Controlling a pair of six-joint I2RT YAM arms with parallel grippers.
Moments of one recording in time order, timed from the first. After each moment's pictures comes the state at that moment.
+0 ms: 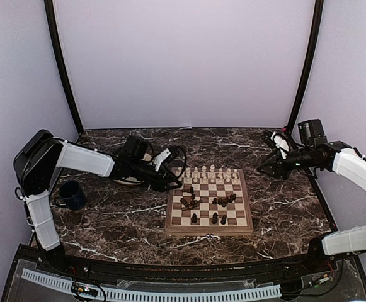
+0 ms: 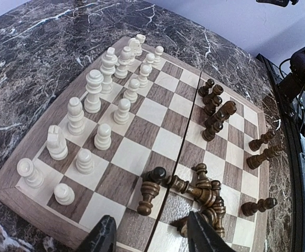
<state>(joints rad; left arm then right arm) -0.63 1.89 1.08 0.10 0.66 0.12 0.21 1.15 0.88 -0.54 -0.60 -0.53</state>
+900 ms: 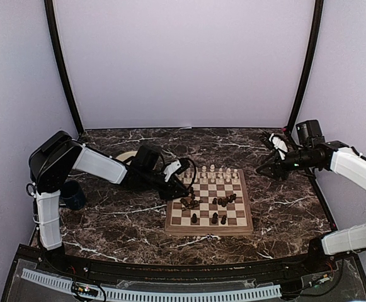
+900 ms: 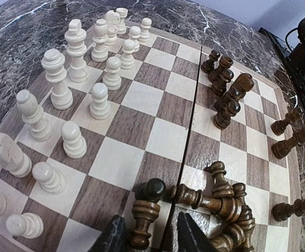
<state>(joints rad) -0.70 2.02 1.11 0.20 0.62 0.20 0.21 1.18 0.88 -0.54 -0.60 -0.53</state>
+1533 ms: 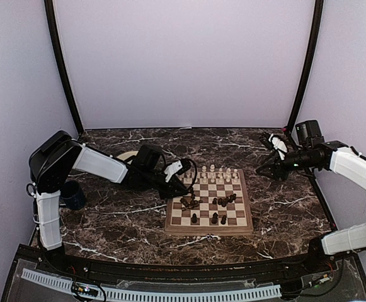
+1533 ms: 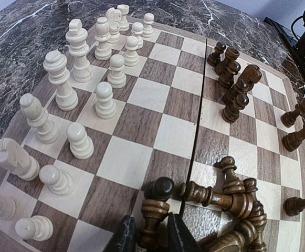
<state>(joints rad) -0.70 2.03 1.12 0.16 0.57 0.27 0.21 1.19 0.88 -0.54 -0.60 -0.53</state>
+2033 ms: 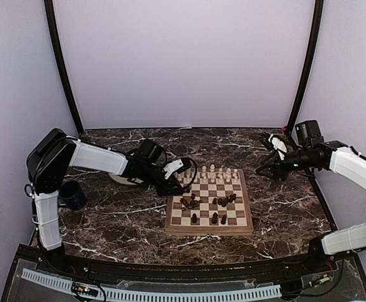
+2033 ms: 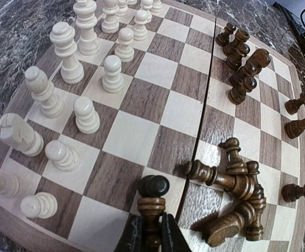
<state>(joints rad) -0.70 2.01 1.21 -0.07 0.53 0.32 0.21 1.19 0.88 -0.54 -0.60 -0.54</state>
